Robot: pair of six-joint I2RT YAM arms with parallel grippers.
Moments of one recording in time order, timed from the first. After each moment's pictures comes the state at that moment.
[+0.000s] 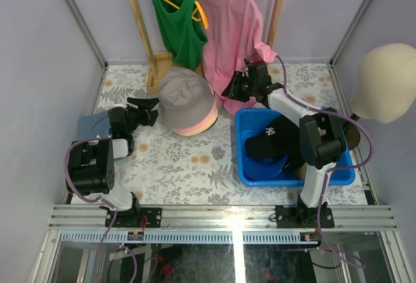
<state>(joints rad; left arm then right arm) 0.12 1.58 0.50 0.88 0.47 -1.45 0.39 1.93 1.41 -0.13 -0.31 0.64</state>
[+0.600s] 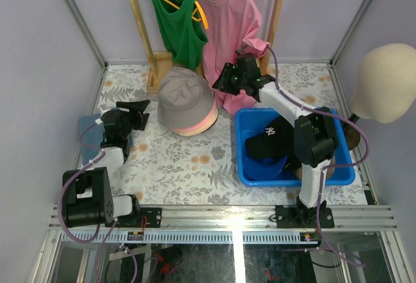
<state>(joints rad) 0.14 1.30 0.46 0.52 0.26 -1.38 0.46 1.95 1.57 -0.25 -0.21 0.69</state>
